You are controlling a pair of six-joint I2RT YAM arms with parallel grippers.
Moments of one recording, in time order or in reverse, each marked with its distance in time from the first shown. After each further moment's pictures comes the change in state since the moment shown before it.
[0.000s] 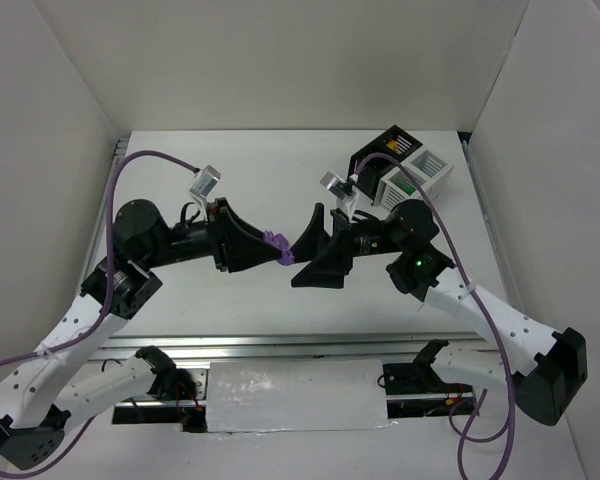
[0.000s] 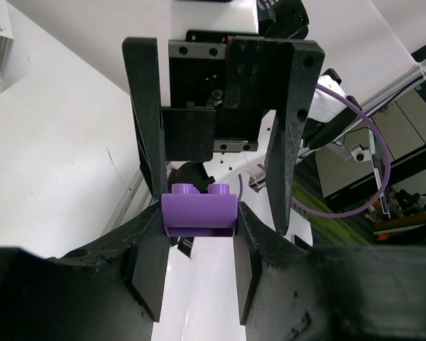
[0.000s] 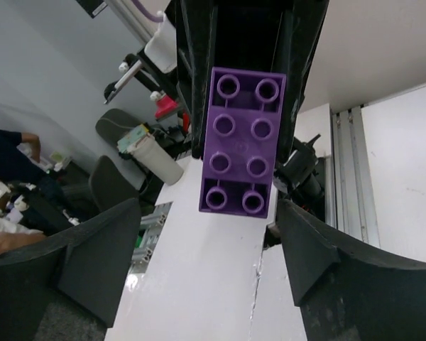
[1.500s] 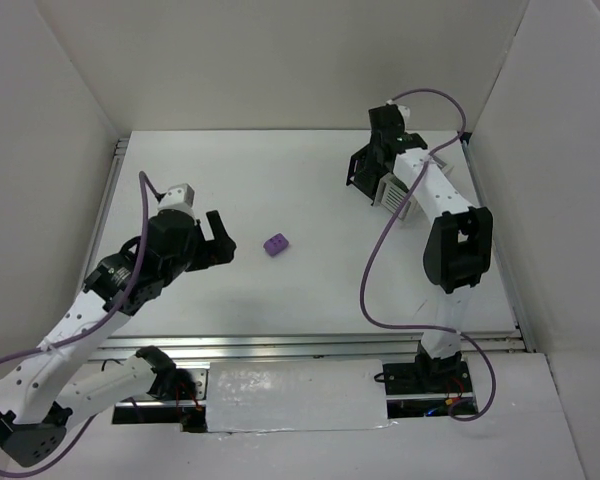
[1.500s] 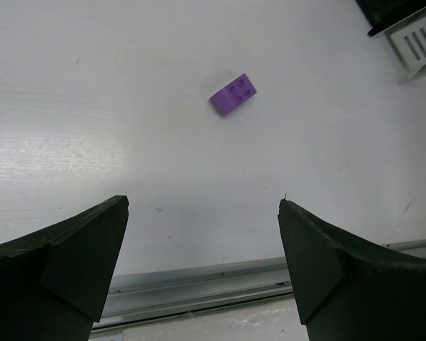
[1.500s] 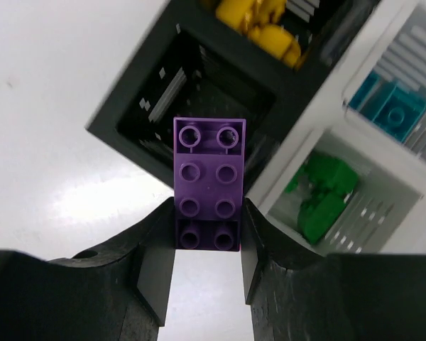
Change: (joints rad) left arm 0.004 0.018 0.026 -0.690 -0.995 0.061; right arm -0.473 0.899 0.887 -1.089 1.370 -0.504
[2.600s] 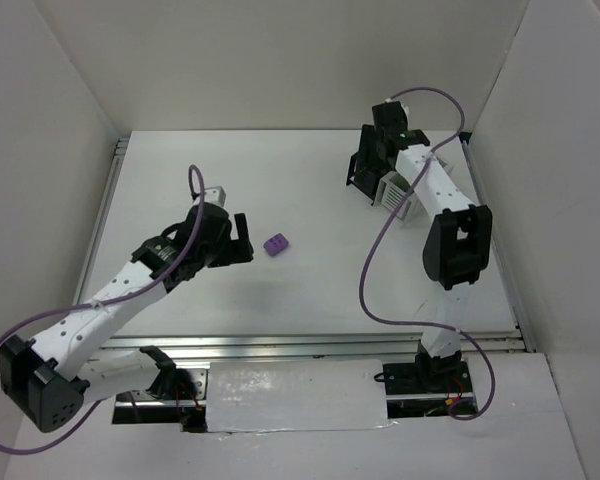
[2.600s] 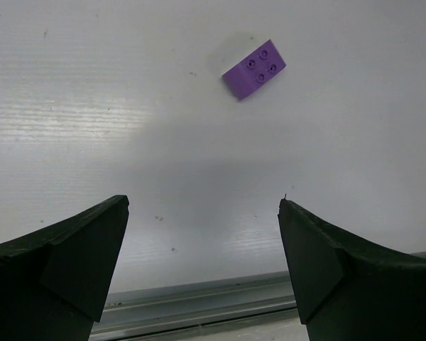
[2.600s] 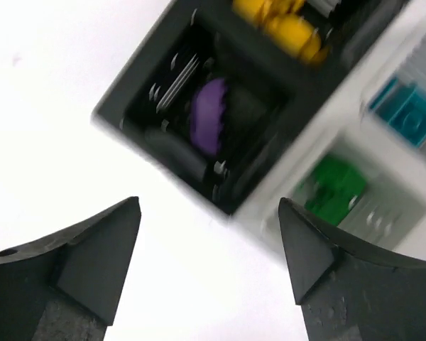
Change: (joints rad) left arm 0.000 0.204 -0.086 0.128 0.039 0.027; right arm -0.024 0.069 0.125 -0.052 -0.061 -0.056
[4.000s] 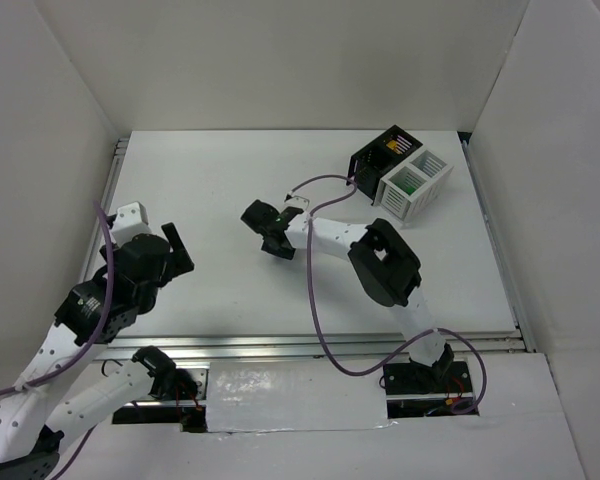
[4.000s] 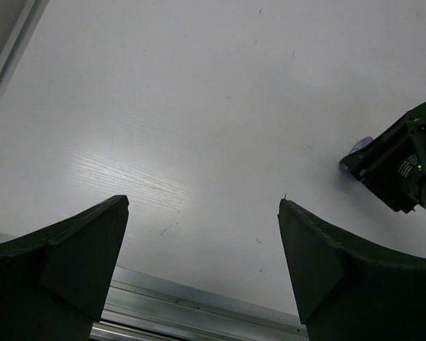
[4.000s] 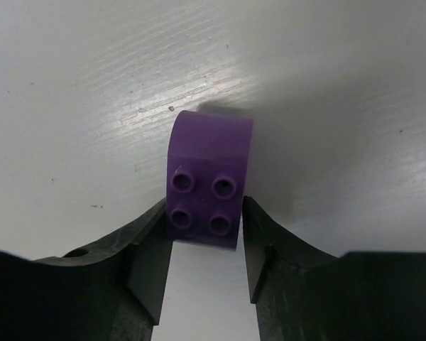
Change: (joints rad) left arm 0.023 -0.385 0.016 -0.305 -0.425 -0.049; right arm 0.663 0.159 -0.231 -0.010 0.182 0.857
